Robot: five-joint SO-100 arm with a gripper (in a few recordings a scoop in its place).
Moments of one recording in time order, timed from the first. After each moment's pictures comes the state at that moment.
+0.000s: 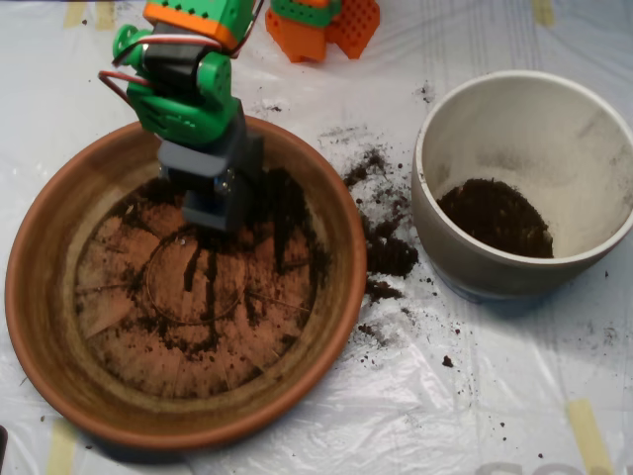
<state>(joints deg) 27.0 84.5 102.8 69.7 -6.9</state>
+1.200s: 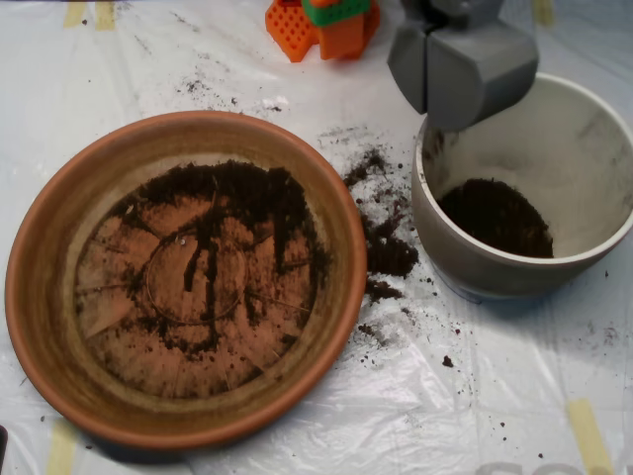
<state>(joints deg) -19.0 106.8 75.8 85.9 -10.9</state>
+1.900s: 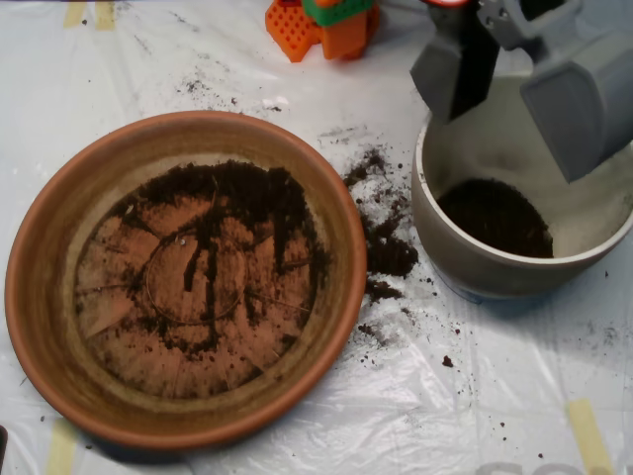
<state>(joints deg) -21.1 96.0 64.3 94.2 -12.8</state>
